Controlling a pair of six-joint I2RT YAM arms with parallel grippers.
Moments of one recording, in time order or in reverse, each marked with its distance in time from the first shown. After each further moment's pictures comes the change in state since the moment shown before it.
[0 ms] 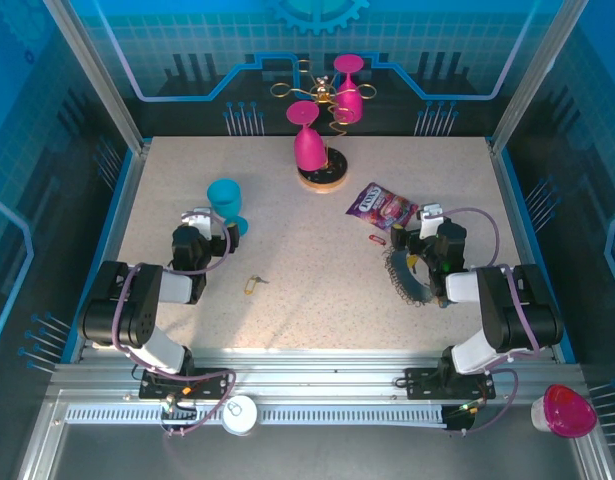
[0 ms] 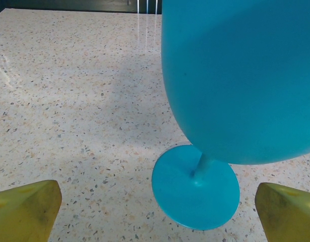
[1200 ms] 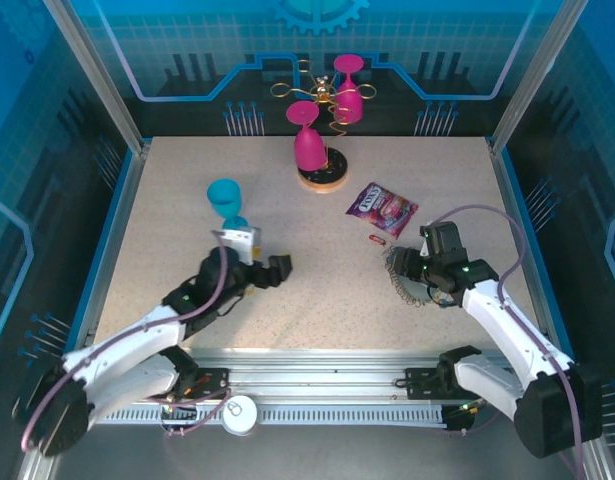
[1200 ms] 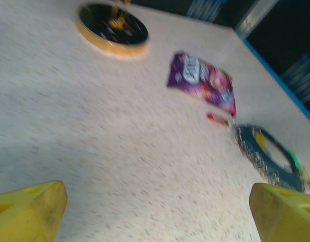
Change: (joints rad) left arm -0.646 -0.600 0.096 -0.755 -0.066 -0.412; right arm 0.208 -0.529 0.272 -1.390 0.045 0.570
